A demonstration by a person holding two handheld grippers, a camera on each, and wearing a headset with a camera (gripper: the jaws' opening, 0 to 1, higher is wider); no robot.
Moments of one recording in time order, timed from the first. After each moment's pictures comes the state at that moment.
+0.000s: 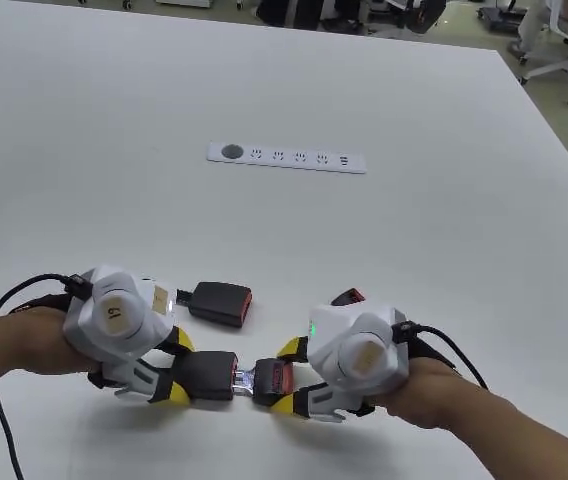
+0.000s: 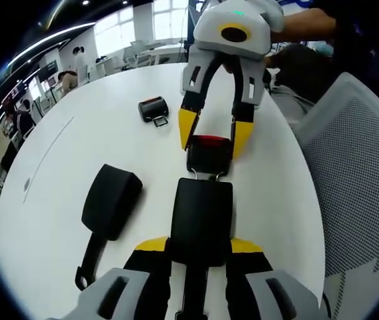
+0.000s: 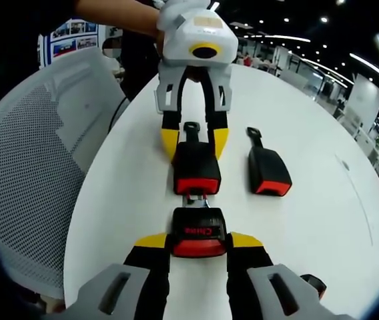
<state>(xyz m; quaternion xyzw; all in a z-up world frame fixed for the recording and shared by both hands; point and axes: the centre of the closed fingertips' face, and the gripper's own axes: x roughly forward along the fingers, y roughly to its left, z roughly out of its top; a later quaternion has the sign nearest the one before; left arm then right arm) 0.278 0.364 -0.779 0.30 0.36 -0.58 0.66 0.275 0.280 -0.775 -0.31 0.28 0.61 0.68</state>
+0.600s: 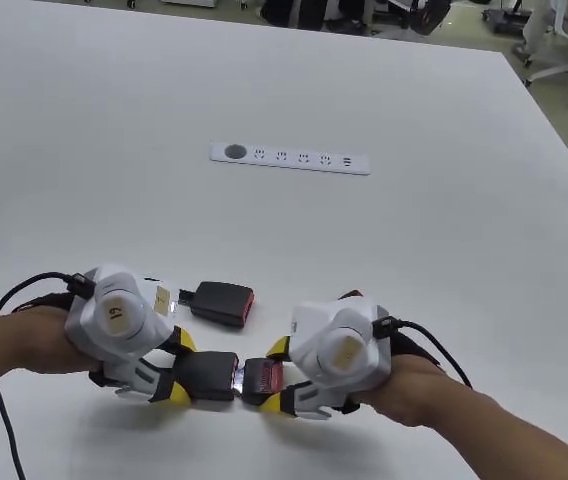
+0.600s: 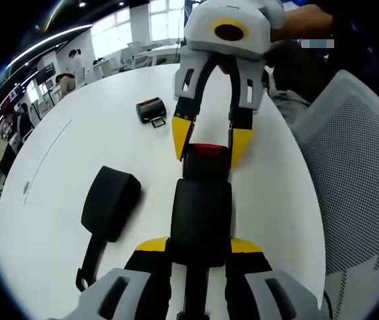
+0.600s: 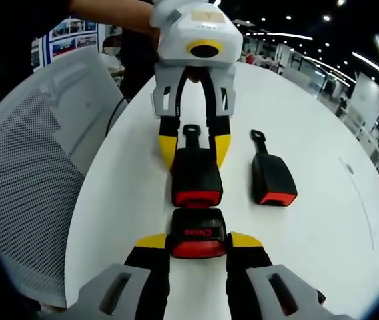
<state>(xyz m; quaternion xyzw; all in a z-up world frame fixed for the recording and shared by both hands) 0.276 0.363 -0.779 0.31 0.36 -0.59 0.66 0.275 0.295 -0.775 -0.31 0.28 0.61 0.67</state>
